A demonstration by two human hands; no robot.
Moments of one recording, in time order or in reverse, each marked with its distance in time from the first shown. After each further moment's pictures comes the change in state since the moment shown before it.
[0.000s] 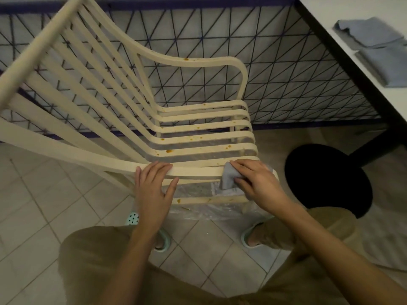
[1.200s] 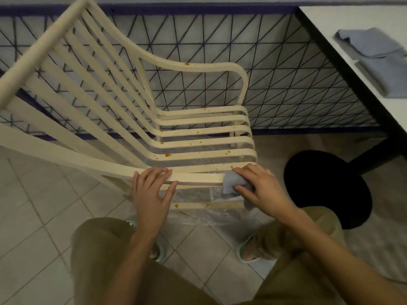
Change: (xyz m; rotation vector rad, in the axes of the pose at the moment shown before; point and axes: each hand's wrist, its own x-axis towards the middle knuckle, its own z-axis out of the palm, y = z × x) left_hand 0.000 -0.001 0.008 -0.020 0.088 0.000; right_hand 0.002 0.009 -0.011 -0.006 -0.075 0.040
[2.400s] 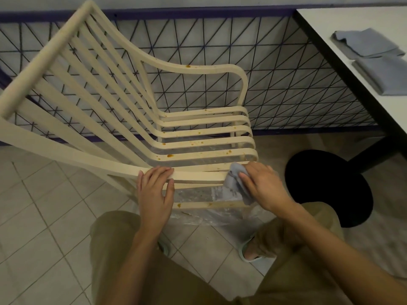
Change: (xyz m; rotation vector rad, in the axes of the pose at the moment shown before) left_hand -0.001 0.002 -0.005 -0.057 -0.058 -0.079; right_hand 0.002 -0.003 0.005 -0.052 0.052 0.054
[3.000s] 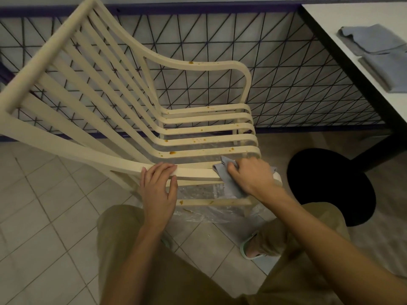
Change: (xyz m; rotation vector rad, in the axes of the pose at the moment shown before) left_hand 0.000 0.003 0.002 -0.027 0.032 0.013; right_hand 0.040 -0.036 0.001 -0.164 -0.116 0.241
